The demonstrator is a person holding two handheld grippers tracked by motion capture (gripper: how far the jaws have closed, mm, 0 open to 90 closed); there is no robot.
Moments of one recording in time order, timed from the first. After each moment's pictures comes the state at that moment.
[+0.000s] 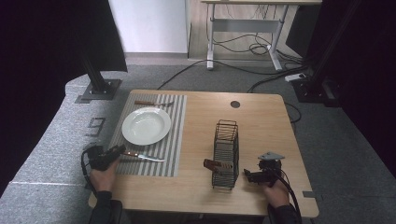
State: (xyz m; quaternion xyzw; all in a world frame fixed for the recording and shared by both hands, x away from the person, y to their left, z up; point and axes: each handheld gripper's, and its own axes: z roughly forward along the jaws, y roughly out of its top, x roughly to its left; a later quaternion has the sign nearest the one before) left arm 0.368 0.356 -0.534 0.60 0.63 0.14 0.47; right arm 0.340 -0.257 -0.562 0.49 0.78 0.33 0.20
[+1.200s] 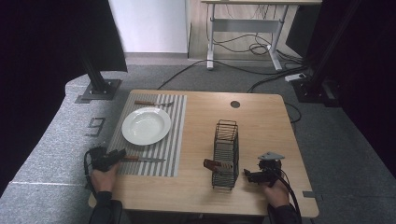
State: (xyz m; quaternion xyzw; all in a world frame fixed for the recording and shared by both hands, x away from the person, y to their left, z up) left arm 0.373 0.352 -0.544 0.64 0.64 0.16 0.39; right arm 0.340 -0.257 -0.561 0.49 0.78 0.33 0.20
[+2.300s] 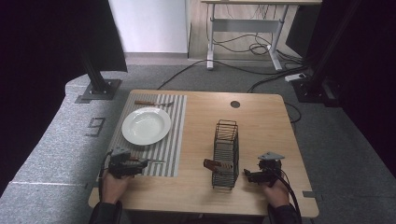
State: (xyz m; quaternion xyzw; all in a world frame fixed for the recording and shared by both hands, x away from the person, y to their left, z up) left arm 0.346 0.276 -0.528 0.77 0.49 0.15 0.38; right arm 0.340 -0.257 -0.561 0.49 0.78 0.33 0.20
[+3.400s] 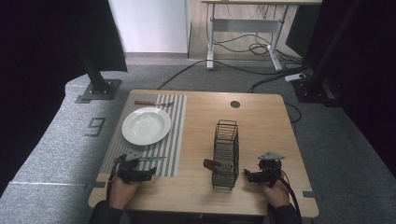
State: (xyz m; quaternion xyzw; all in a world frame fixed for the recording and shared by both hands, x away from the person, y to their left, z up) left arm 0.334 0.264 -0.532 0.79 0.49 0.17 0.33; right arm 0.340 -0.257 -0.561 0.49 0.78 0.33 0.20
